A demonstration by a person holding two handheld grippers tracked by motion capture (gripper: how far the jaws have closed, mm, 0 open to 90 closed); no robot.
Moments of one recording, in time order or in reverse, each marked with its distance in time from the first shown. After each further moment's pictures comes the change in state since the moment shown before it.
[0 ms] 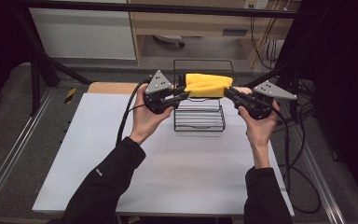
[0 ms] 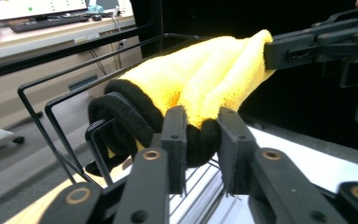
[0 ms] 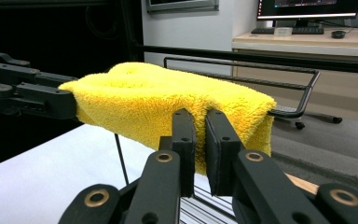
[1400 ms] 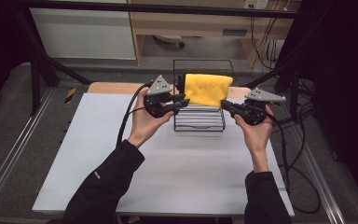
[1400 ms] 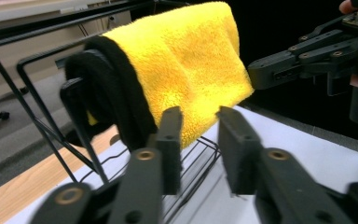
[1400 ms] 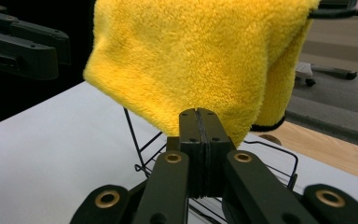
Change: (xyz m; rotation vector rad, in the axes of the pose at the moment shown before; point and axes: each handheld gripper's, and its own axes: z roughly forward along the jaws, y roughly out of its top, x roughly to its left) left arm -0.006 -0.010 0.006 0.108 -0.029 -0.042; right arm 0.002 -0.023 0.008 0.190 0.020 0.026
